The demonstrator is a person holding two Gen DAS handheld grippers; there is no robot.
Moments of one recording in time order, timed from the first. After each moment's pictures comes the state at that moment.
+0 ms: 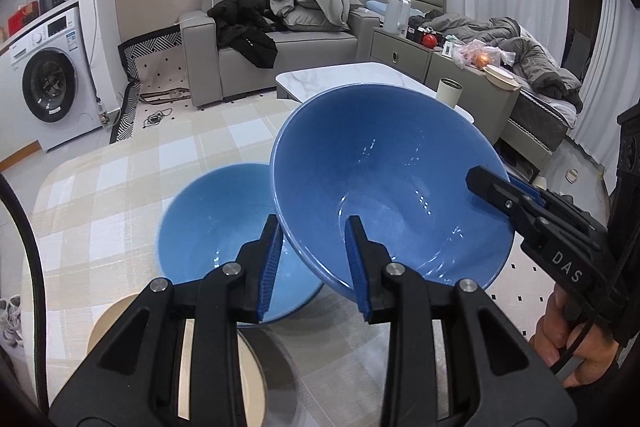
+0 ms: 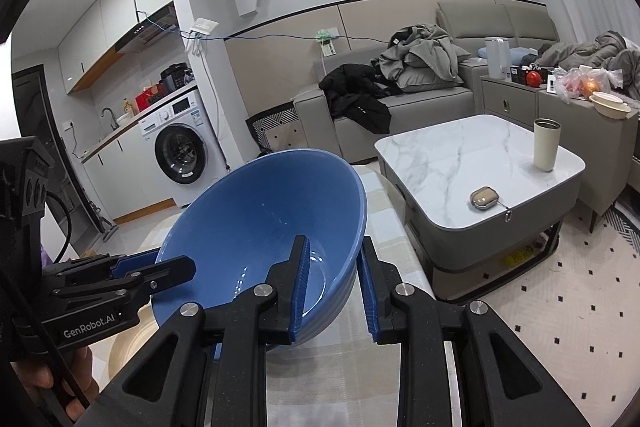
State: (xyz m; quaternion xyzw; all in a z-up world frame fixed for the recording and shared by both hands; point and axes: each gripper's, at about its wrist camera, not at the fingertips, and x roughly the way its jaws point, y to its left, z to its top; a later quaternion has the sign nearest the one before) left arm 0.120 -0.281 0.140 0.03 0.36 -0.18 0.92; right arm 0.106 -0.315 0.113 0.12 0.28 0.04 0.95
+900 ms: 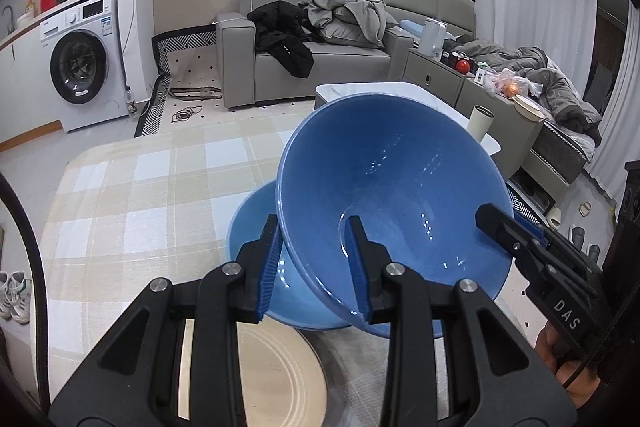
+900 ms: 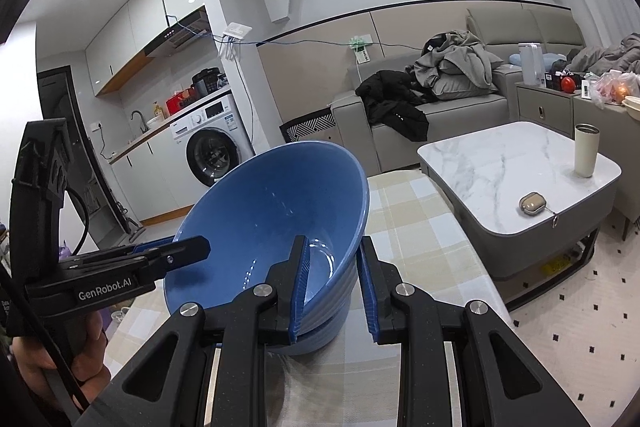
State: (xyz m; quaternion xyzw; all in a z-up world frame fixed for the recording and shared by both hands) left arm 0.127 -0.199 0.151 -0.01 0.34 -0.12 0.93; right arm 0.119 -0.253 0.103 0.13 0.26 0.09 0.95
